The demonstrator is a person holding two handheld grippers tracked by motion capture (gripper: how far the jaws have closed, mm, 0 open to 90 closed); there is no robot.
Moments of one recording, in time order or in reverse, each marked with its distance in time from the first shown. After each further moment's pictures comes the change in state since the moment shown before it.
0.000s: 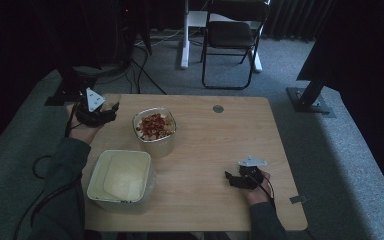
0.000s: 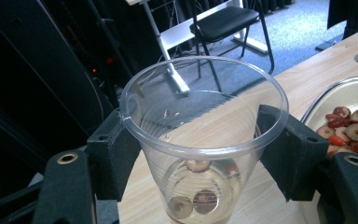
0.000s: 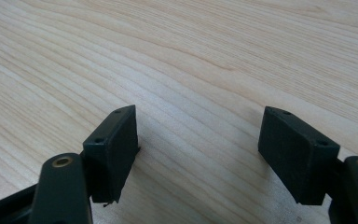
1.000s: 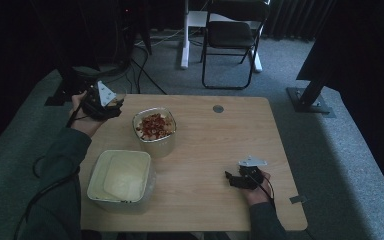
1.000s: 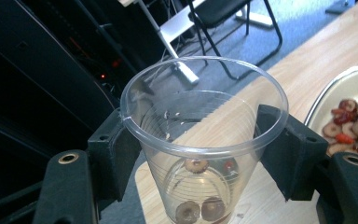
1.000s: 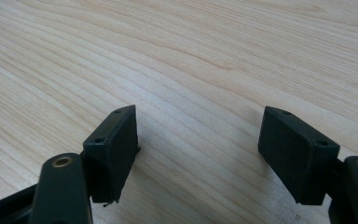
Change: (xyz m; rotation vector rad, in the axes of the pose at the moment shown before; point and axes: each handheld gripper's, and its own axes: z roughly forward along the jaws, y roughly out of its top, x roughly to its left) left arm -0.011 0.028 0.005 0.090 -0.007 0.199; right arm 0.000 0.000 0.000 0.000 -0.005 0.004
